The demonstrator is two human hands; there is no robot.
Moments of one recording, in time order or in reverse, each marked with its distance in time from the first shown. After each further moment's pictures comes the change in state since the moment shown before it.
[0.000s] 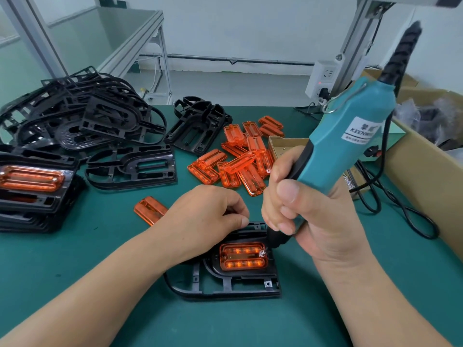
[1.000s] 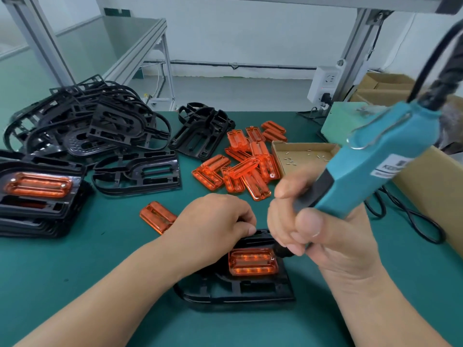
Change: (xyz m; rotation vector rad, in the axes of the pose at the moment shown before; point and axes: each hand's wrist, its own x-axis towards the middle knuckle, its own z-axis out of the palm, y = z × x) left_hand -0.005 0.013 -0.001 0.120 -0.044 0.058; right_hand -0.007 -0.002 0.001 -0.065 -0.145 -0.098
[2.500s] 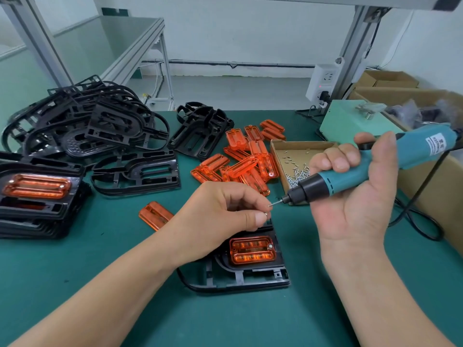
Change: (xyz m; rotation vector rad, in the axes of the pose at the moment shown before) left_hand -0.001 -0.004 -0.004 -0.847 0.005 0.079; right_hand 0.016 -0.004 -0.026 0.430 0.801 -0.220
